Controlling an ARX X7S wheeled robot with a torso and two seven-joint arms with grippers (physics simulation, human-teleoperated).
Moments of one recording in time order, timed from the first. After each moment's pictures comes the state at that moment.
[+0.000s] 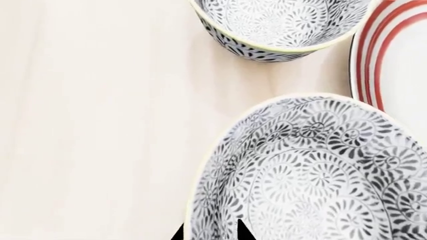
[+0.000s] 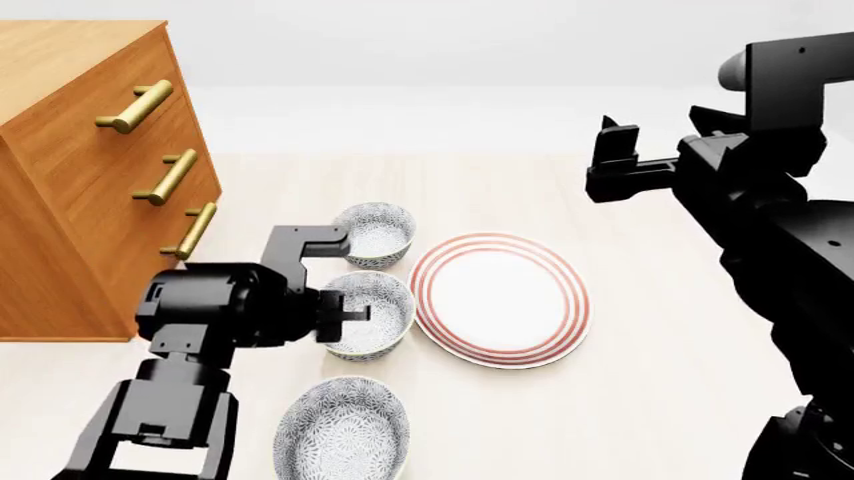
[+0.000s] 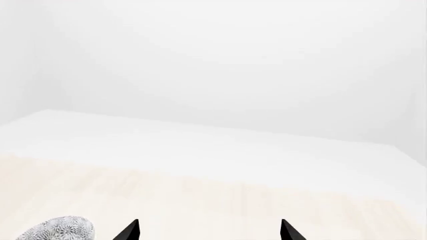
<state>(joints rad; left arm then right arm) -1.05 -0.11 0.17 -0.69 -0.32 -1.24 -0.05 0.96 0.36 0.04 -0.40 0.42 1.35 0.01</state>
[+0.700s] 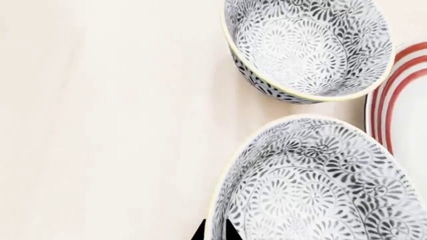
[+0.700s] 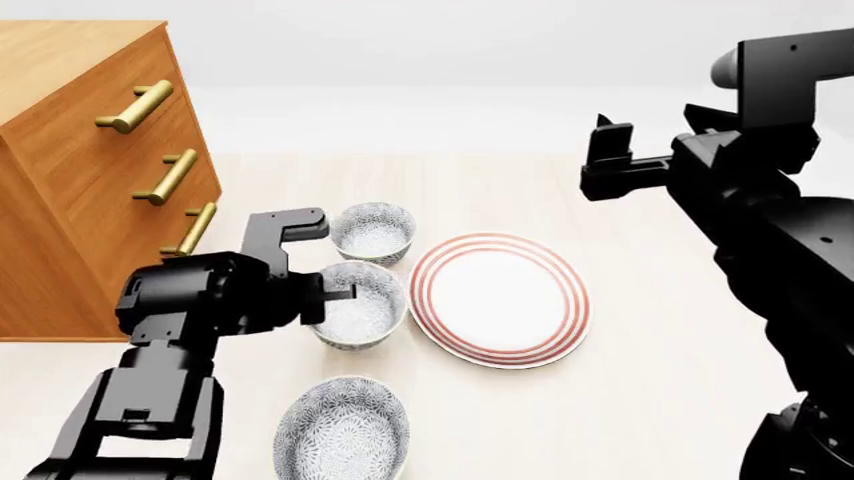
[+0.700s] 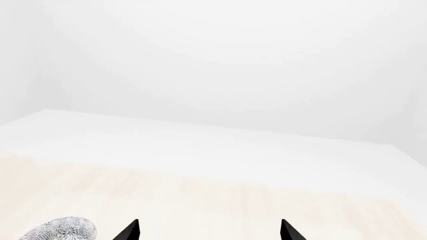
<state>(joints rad) -1.09 -0.14 0.12 -0.79 -0.36 -1.13 -0.07 0.97 0.35 0.03 -0.39 0.43 1.34 0.03</state>
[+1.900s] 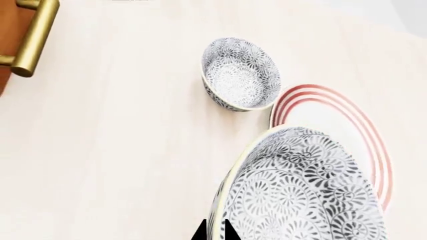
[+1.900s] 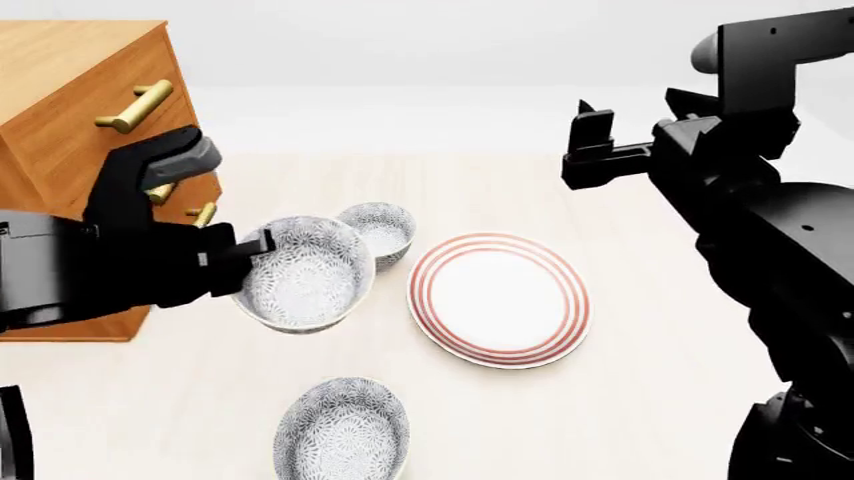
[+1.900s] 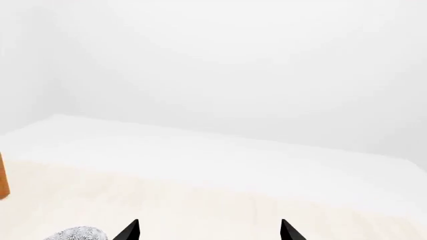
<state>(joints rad) -1.07 -0.53 0.02 -0.33 -1.96 -1.51 -1.20 1.00 0.33 -0.01 -0.37 0.45 1.31 0.05</state>
